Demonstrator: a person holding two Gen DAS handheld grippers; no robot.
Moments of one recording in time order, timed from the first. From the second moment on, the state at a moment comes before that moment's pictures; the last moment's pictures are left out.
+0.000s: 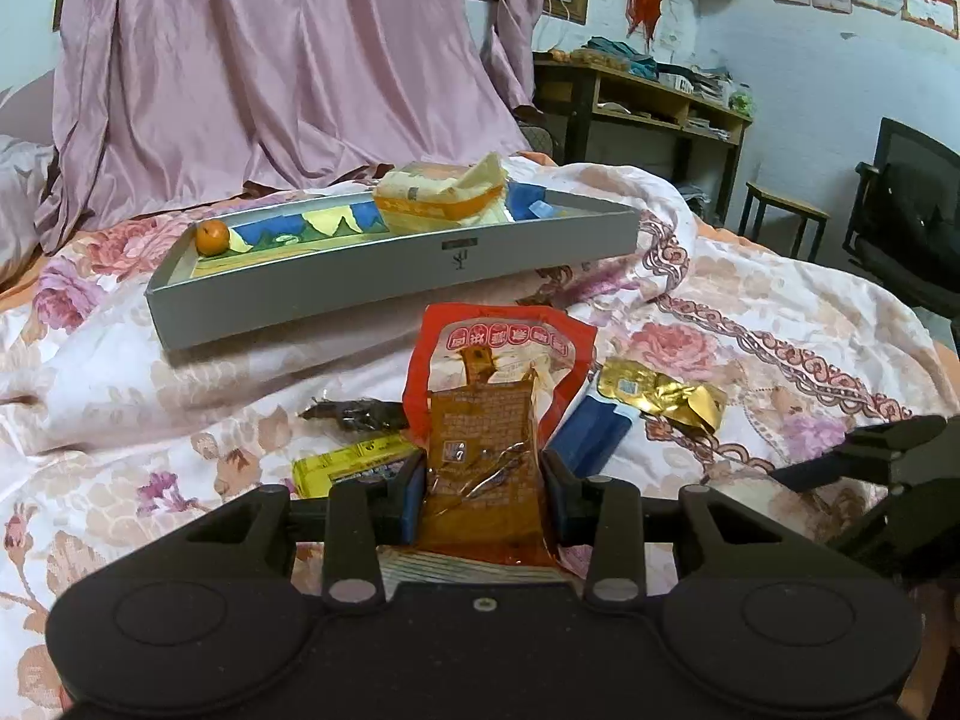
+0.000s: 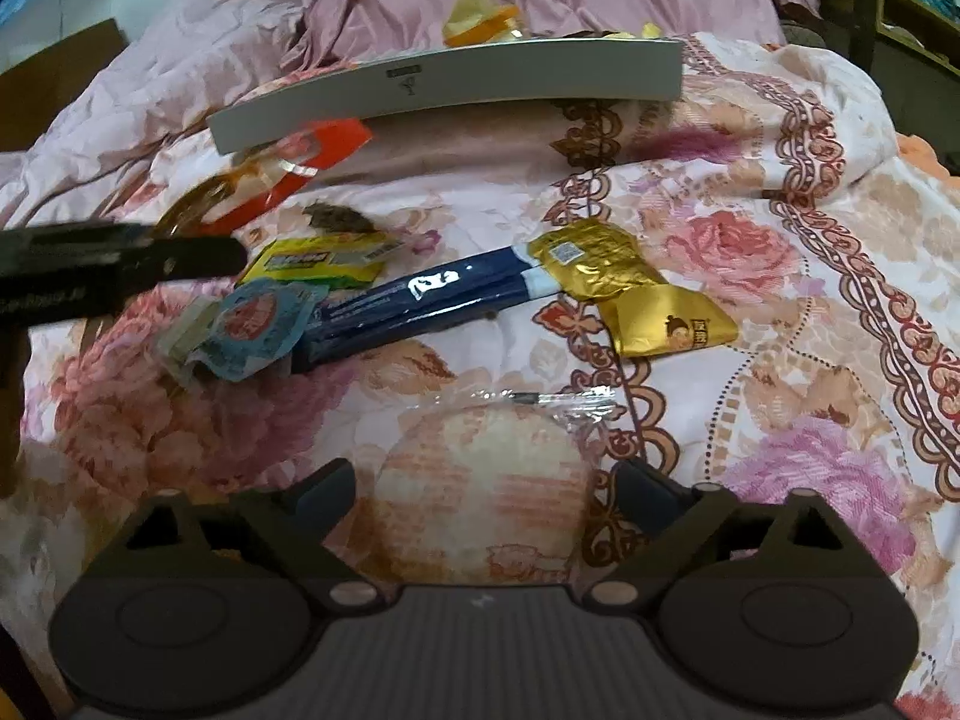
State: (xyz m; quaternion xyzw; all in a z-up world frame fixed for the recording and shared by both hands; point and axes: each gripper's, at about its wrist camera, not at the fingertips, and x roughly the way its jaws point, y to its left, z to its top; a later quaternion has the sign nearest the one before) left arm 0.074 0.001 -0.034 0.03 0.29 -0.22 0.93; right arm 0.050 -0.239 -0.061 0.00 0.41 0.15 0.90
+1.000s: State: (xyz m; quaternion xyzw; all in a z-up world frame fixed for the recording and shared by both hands) left arm 0.066 -0.003 -0.032 0.03 0.29 -0.20 0.93; right arm 0.040 -0.226 -0.032 -0.01 0.37 0.17 0.91
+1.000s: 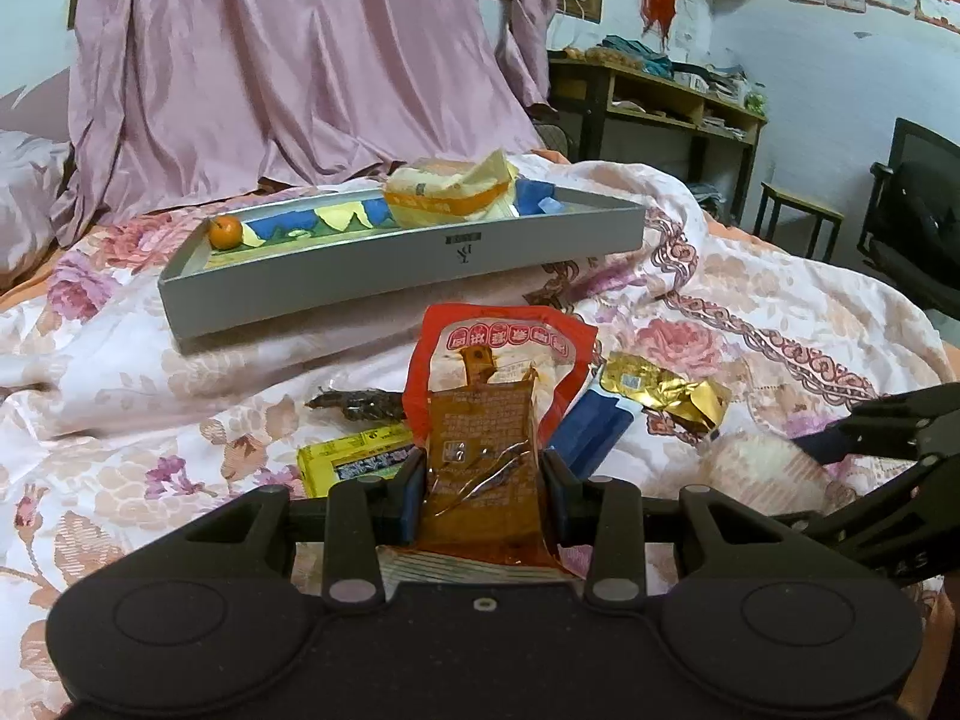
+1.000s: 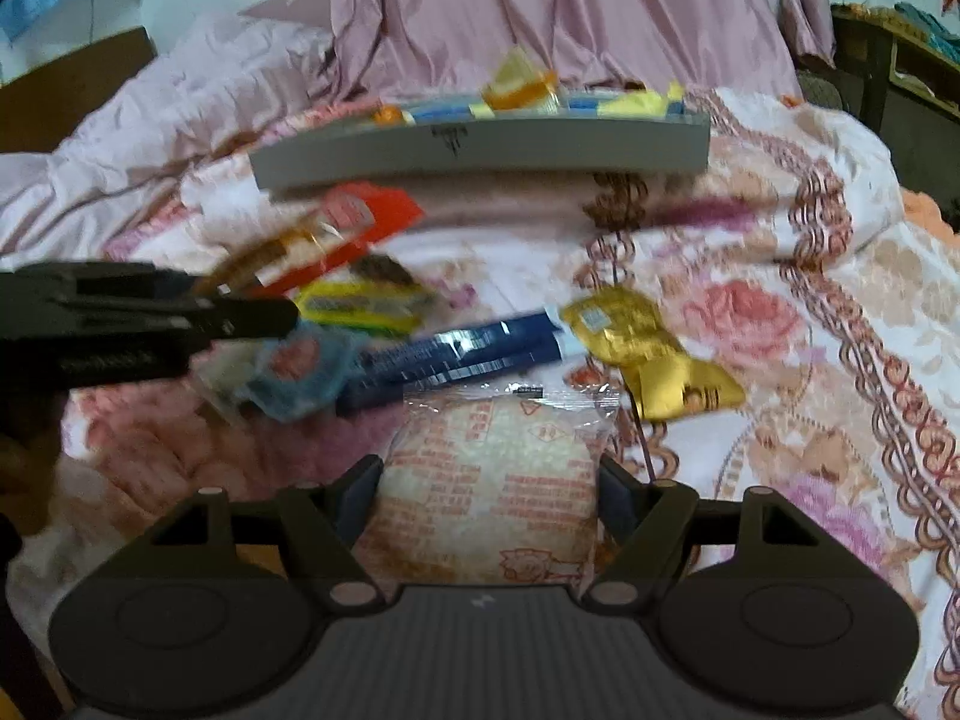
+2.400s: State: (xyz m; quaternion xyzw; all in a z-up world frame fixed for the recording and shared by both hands) left arm 0.249 0.049 0.042 -0.05 0.25 -0.07 0.96; right arm 0.214 -0.147 0.087 -0.04 0.23 0.21 0.95
